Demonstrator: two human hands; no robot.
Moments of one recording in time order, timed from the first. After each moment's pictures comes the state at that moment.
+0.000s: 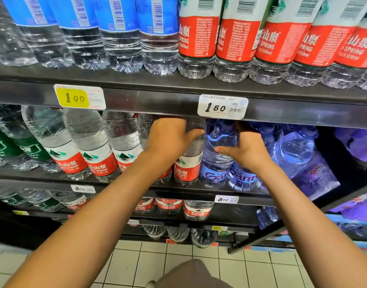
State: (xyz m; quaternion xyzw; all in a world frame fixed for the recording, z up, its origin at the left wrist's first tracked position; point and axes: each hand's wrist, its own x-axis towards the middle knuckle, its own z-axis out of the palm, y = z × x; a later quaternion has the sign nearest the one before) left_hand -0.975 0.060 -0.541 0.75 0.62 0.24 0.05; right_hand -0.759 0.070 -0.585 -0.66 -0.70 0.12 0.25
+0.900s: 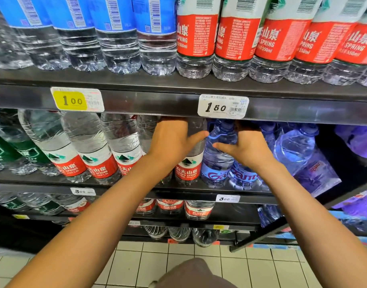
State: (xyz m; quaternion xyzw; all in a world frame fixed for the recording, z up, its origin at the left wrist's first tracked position) left_hand -0.973 0.058 -0.543 0.77 0.60 0.23 0.04; right_hand -0.759 0.074 -0.588 -0.64 -0.73 0.07 0.24
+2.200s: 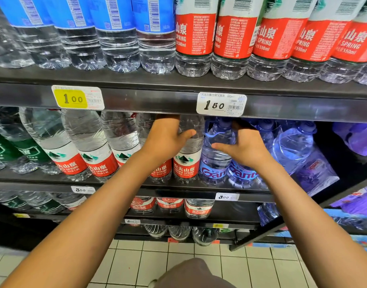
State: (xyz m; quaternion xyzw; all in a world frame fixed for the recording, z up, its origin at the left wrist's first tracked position) left_hand -0.985 0.059 -0.544 0.74 0.60 0.24 0.15; right_hand -0.763 0.068 -0.584 -0.66 -0.70 0.11 0.25
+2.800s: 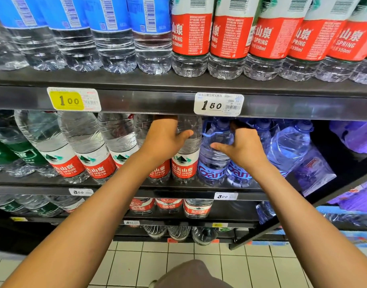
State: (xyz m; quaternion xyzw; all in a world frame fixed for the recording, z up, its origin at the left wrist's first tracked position) left_hand -0.984 0.062 -0.546 0.74 0.61 0.25 0.15; right_hand -0.767 0.063 -0.586 -0.66 -0.69 0.07 0.28
